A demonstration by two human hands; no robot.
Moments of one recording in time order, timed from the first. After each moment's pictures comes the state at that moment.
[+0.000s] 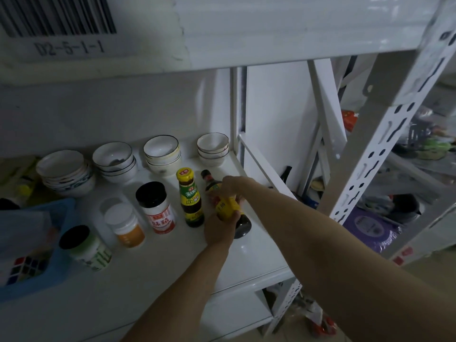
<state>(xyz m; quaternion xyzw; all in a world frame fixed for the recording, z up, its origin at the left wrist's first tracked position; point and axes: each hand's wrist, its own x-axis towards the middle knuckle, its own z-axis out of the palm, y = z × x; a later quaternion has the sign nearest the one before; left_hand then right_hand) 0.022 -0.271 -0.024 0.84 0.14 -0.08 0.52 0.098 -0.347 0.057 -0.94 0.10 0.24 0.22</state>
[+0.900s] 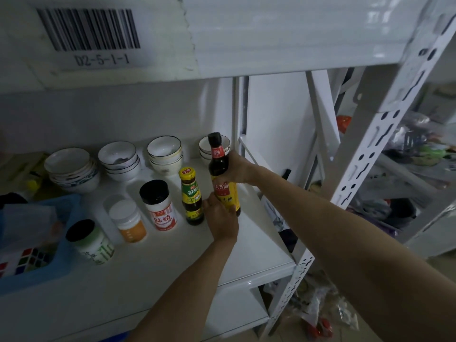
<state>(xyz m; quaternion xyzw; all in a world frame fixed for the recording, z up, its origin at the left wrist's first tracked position) 0.021 -0.283 -0.010 0.91 0.05 0.14 0.39 0.122 -0.373 0.070 -0.92 0.01 0.10 0.38</state>
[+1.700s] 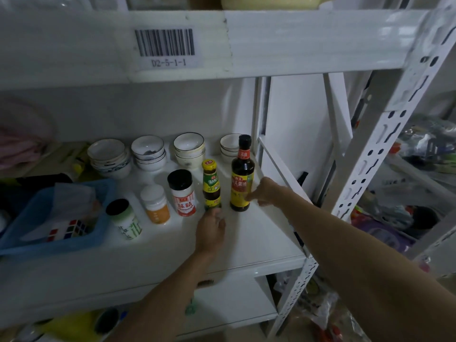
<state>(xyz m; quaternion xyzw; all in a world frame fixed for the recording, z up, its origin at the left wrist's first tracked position) -0.021 -0.197 -0.028 0.88 -0.02 0.05 0.46 0.031 -0.370 0.066 -0.89 0.17 0.16 0.40</state>
